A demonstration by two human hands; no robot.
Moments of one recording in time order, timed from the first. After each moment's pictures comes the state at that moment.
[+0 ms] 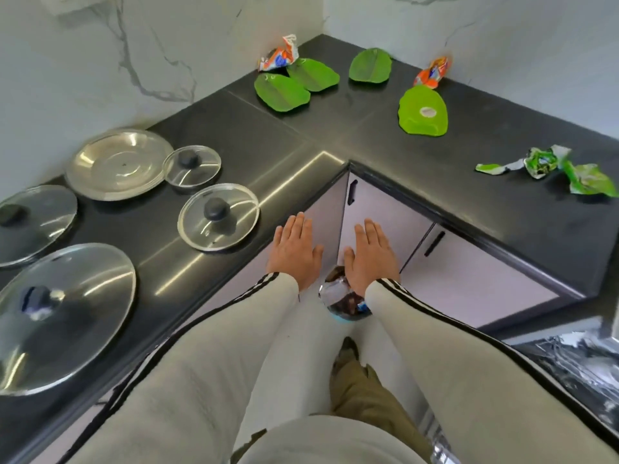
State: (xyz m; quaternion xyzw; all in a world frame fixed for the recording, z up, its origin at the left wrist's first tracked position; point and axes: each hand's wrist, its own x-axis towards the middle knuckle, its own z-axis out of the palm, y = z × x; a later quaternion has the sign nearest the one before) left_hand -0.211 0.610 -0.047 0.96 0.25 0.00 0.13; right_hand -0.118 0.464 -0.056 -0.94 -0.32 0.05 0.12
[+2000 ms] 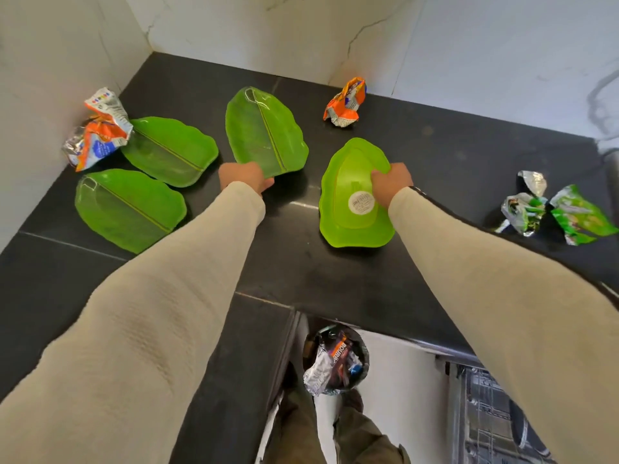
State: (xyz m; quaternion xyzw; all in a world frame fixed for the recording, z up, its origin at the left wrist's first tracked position) left_hand 0.333 0.818 0.004 0.54 0.48 0.08 0.68; right_hand 0.383 0.581 -0.025 -0.86 0.21 0.14 0.44
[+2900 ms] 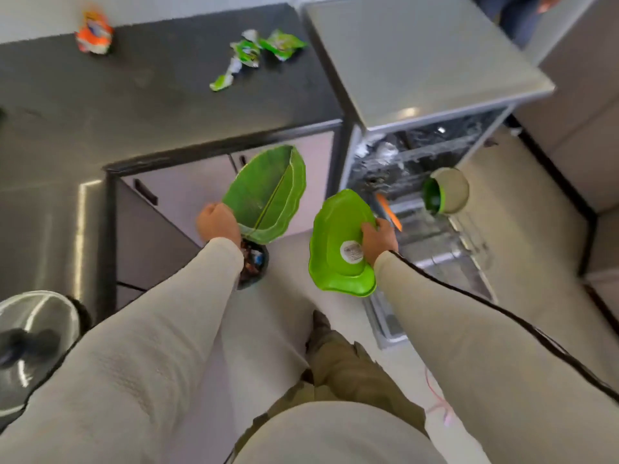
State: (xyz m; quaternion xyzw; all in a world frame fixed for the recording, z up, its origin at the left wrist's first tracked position) left_hand -0.122 0.502 -0.056 0.84 0.24 -0.05 0.49; right_hand -0.243 0.245 -0.076 -0.72 0.45 0.03 0.52
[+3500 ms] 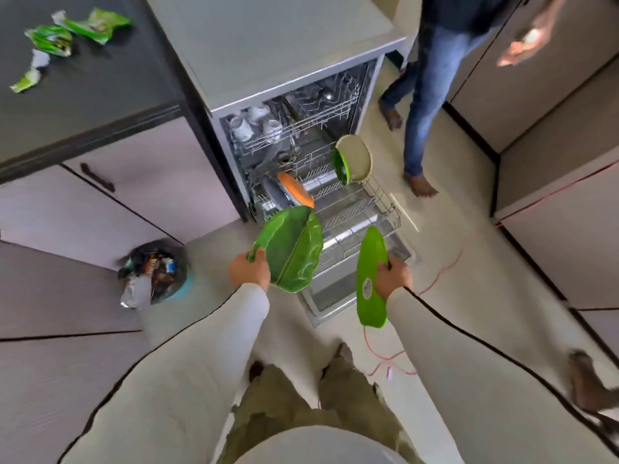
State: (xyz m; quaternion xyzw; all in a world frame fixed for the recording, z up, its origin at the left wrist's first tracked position) left_hand -0.332 0.215 -0.122 0.84 0.20 -0.21 0.45; right_hand -0.487 0.003 -0.134 -0.72 0.57 0.05 0.39
